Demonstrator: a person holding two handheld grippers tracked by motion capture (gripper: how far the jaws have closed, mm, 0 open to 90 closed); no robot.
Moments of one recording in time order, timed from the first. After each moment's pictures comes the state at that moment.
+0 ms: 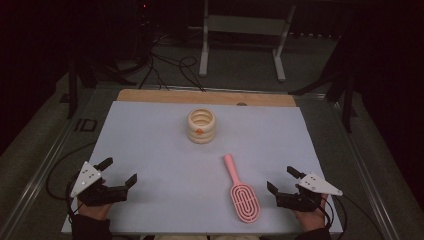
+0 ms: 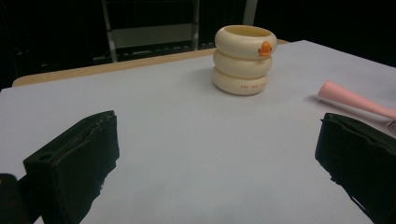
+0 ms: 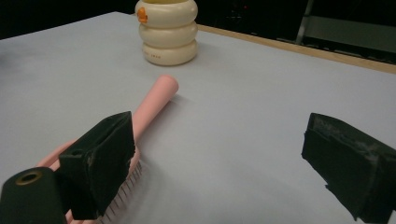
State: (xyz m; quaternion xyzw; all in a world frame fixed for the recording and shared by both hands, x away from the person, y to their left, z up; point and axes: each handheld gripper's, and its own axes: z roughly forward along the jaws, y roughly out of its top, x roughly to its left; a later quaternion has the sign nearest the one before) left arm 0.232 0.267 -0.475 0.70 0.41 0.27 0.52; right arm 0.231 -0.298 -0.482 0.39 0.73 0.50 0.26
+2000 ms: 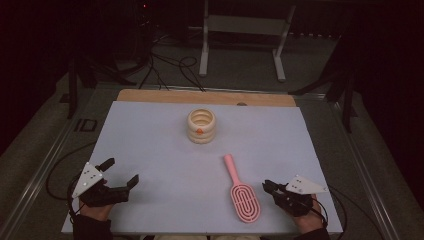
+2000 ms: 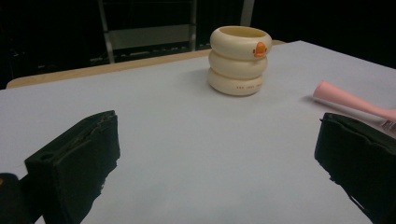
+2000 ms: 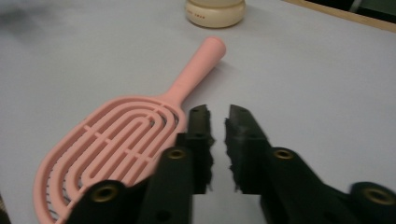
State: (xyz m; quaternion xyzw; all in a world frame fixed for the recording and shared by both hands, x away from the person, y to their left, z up) left arm 0.231 0.263 -0.476 0.70 0.40 0.27 0.52; right arm 0.227 -0.280 -0.487 0.34 0.80 0.46 0.19
